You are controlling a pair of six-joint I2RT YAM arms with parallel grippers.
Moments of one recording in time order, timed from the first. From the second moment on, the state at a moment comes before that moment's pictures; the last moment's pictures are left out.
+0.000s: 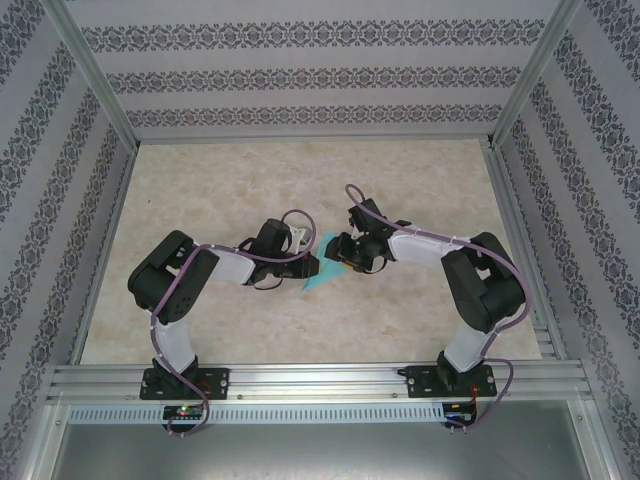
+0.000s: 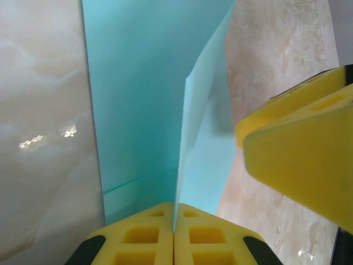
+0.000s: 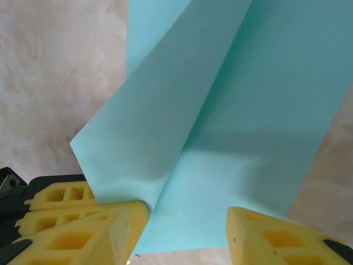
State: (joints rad) left arm -0.58 1.86 0.78 0.30 0.57 -0.58; right arm 0.54 1.74 0.97 -0.30 -0.37 0.81
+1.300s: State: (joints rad) left arm -0.55 1.66 0.74 0.17 0.57 -0.61; right arm 0.55 1.85 1.05 -0.33 -0.34 0.85
